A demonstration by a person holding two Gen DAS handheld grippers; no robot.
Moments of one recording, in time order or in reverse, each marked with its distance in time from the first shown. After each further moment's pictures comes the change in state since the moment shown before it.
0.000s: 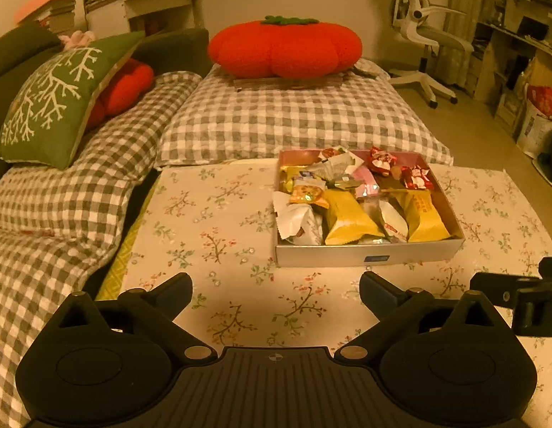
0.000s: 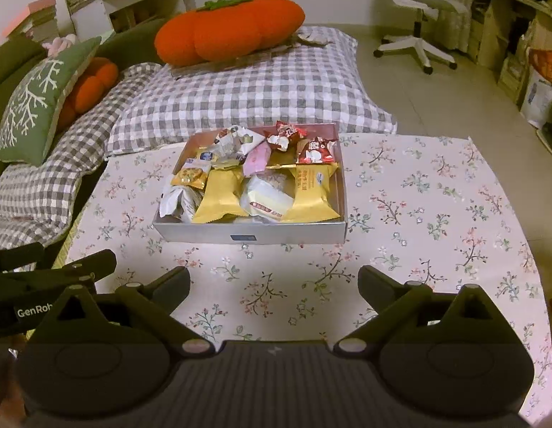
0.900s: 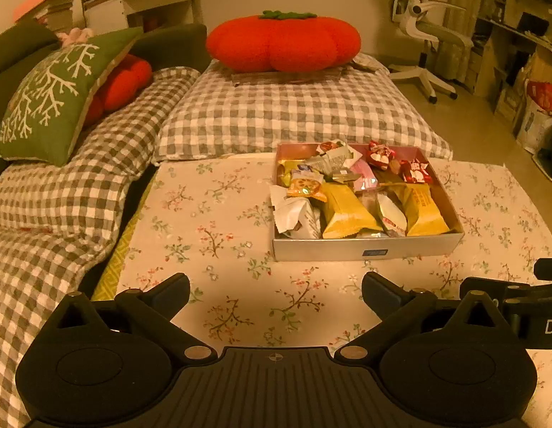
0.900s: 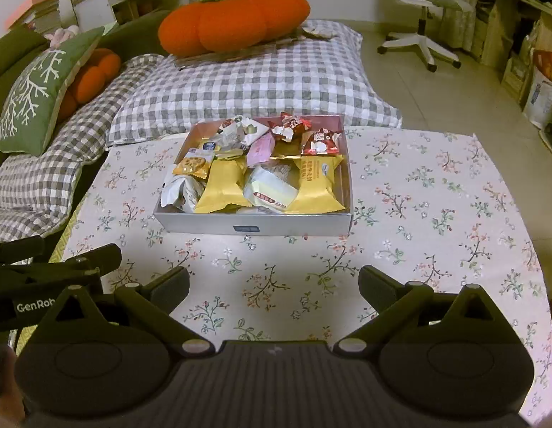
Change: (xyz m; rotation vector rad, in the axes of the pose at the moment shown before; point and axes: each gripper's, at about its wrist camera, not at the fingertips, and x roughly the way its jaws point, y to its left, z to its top) left arm 0.001 -0.003 -0.002 0.012 0.012 0.000; right arm 0.002 0.005 -0.004 -0.006 0.010 -0.004
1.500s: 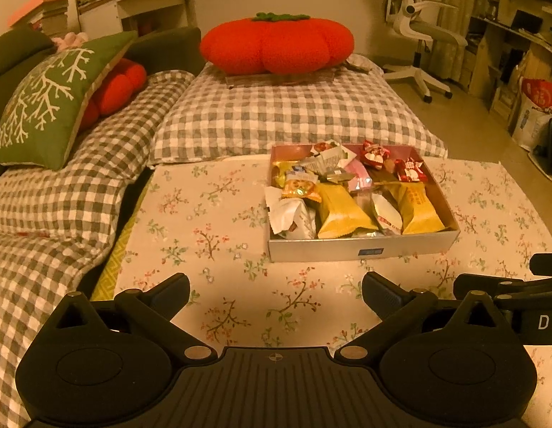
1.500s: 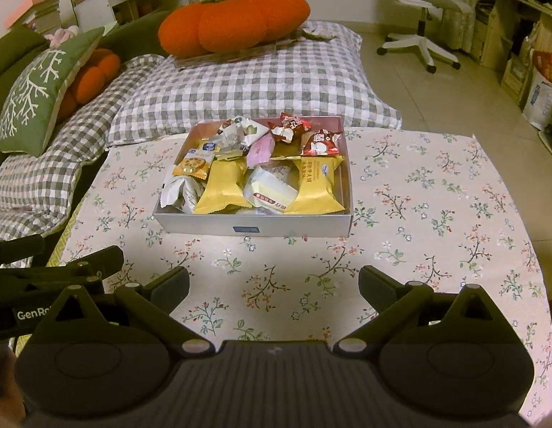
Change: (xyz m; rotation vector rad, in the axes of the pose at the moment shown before) left arm -0.001 -0.002 -0.002 0.014 -0.004 -0.013; right arm 0.000 0.001 0.000 -0.006 -0.003 -0.004
